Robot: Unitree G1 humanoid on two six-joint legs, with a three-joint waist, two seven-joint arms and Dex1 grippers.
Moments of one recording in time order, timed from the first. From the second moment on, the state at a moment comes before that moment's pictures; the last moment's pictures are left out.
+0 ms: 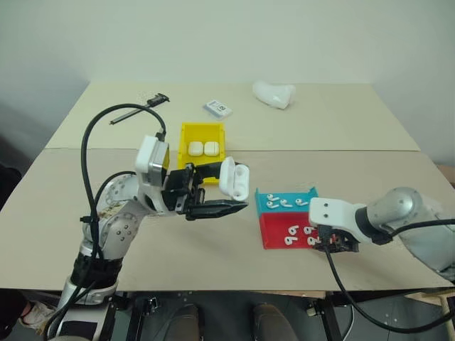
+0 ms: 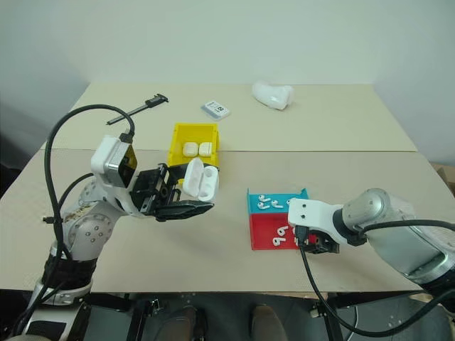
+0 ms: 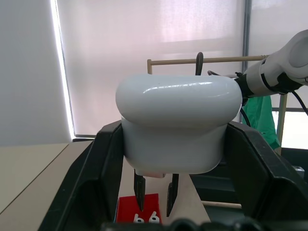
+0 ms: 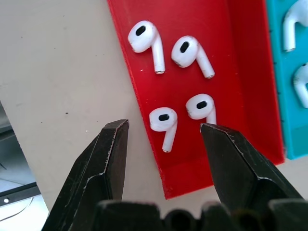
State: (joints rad) left arm -0.45 0.49 -0.04 -0.30 -0.86 0.38 -1.17; right arm -0.47 -1.22 0.43 -0.52 0.17 0.88 1.10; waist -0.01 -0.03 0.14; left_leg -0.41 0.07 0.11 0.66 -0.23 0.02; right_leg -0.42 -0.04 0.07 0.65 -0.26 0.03
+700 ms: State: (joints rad) left arm -0.42 0.50 -0.02 -0.38 -0.86 0.40 -1.12; right arm -0.49 -1.13 0.48 -0.40 0.05 0.87 1.14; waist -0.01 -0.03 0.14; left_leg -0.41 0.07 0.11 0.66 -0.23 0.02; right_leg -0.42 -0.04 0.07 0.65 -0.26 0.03
